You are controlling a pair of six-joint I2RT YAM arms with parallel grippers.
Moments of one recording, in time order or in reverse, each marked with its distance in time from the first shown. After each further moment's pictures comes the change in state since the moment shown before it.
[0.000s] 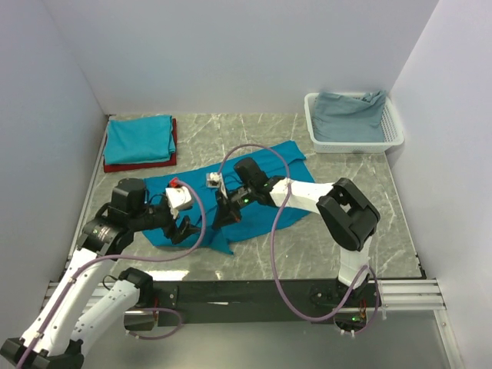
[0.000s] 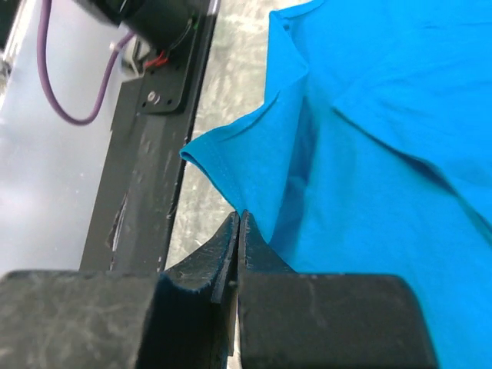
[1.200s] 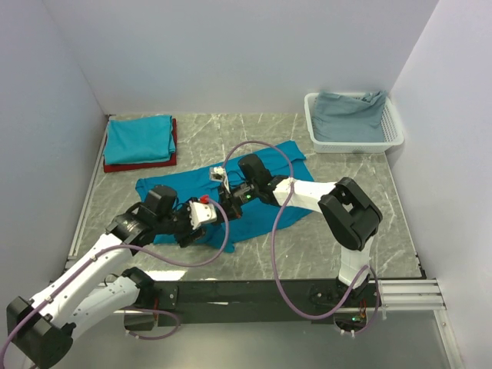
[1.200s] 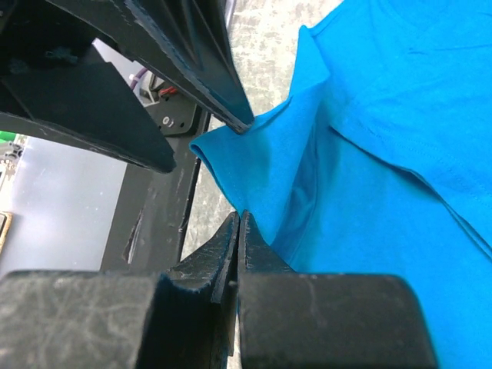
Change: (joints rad) left arm -0.194 0.133 -0.153 0.089 -0.228 0.162; right arm -0.040 -0.008 -0.027 0.135 -0.057 0.132
